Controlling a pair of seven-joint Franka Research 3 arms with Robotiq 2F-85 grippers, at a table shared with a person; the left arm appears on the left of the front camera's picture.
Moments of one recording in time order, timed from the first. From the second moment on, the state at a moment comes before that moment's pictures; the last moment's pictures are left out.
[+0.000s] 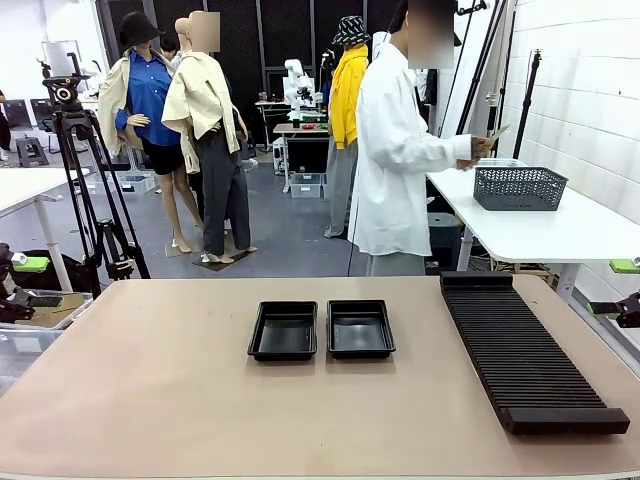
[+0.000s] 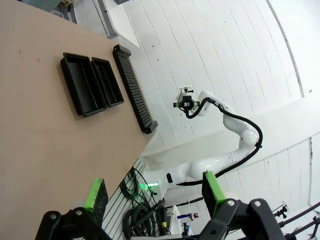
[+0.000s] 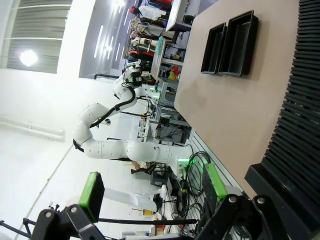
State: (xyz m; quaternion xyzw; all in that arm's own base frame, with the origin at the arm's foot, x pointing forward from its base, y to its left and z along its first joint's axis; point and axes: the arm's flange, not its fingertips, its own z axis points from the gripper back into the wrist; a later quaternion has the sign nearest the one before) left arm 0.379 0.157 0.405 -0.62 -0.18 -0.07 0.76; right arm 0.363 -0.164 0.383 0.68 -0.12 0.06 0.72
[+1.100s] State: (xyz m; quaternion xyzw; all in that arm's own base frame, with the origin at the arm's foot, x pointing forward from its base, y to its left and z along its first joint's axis) left arm 0.379 0.157 0.405 -0.62 -0.18 -0.07 0.76; right arm 0.363 -0.164 0.383 0.68 -0.12 0.06 0.72
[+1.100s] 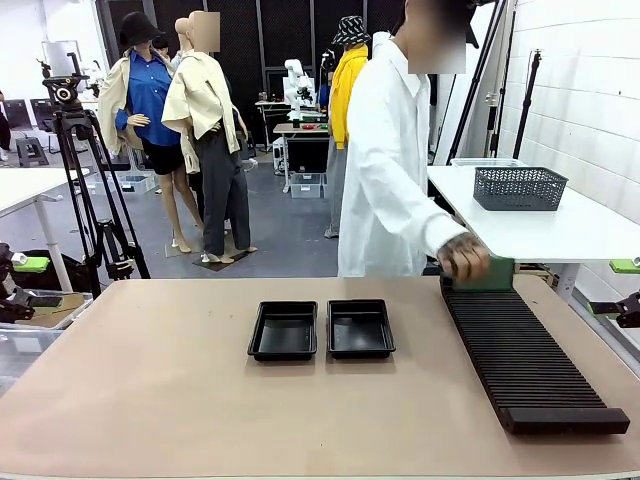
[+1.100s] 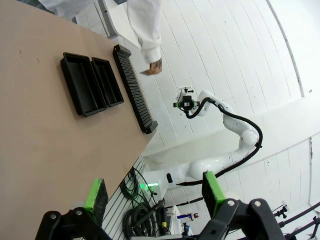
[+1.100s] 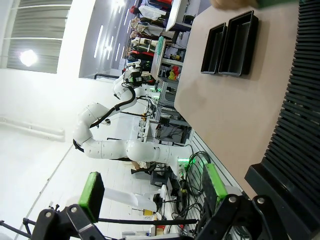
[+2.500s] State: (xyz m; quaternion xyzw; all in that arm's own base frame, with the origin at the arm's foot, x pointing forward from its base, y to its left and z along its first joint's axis) left arm 0.379 0.157 0.405 -0.62 -0.18 -0.07 0.76; right arm 0.363 -0.164 0.383 0.68 -0.12 0.06 0.72
